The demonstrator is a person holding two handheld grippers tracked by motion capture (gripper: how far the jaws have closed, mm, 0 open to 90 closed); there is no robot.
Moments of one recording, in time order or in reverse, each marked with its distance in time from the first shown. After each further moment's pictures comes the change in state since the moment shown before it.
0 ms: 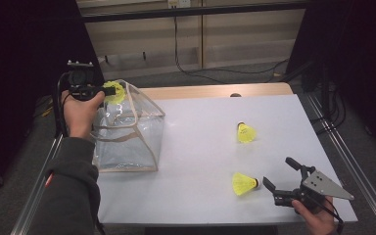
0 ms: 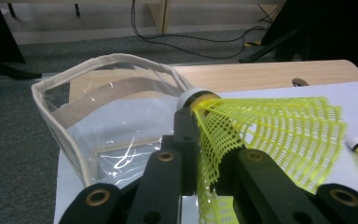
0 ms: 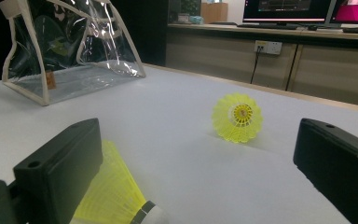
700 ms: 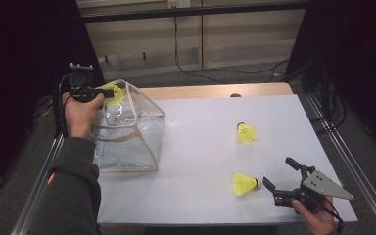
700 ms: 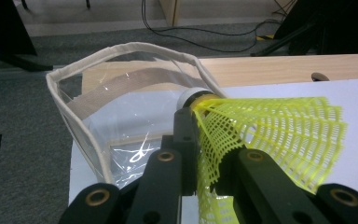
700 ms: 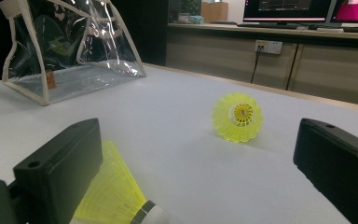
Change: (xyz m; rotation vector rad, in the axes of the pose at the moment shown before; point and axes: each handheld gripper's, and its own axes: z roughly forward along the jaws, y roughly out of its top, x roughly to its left) left arm 0.011 -0.005 0.013 0.028 0.040 -0.007; right arm 0.000 0.000 0.000 0.002 0.002 0.002
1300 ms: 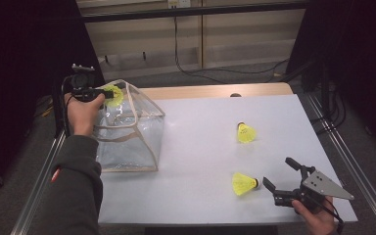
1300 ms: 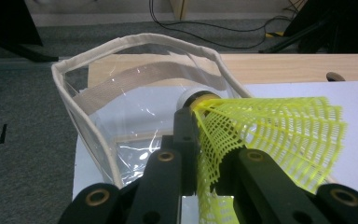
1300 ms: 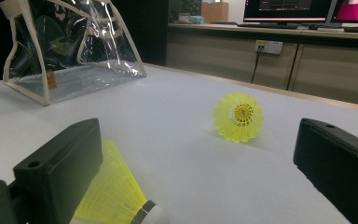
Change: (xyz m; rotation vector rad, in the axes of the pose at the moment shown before) left arm 0.009 0.000 0.013 0.019 0.026 -0.023; right arm 0.000 0.000 0.000 0.001 0.002 -0.001
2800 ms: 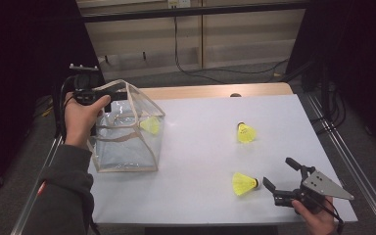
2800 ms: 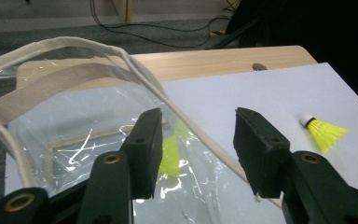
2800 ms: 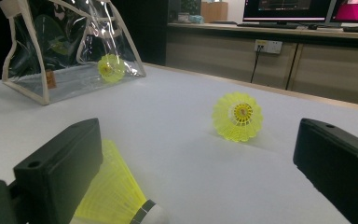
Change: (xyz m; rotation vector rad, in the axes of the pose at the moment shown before) left arm -0.032 -0.005 -0.031 -0.010 -0.233 0.052; right arm 0.000 0.000 0.000 0.002 -0.002 -0.003
